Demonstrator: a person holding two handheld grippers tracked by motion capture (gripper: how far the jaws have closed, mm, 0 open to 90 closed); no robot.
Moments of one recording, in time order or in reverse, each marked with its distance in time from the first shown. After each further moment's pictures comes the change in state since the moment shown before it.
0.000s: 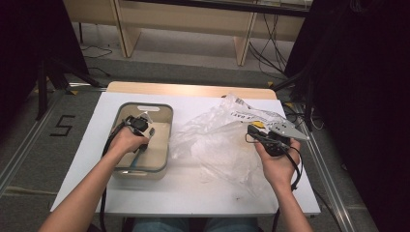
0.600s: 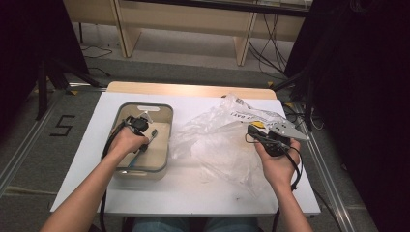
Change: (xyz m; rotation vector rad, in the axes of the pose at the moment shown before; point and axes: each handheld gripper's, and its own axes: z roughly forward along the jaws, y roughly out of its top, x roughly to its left) left arm -0.001 0.000 -0.001 0.012 -0.014 -0.015; right arm 0.000 0.000 0.000 0.002 -0.001 0.000
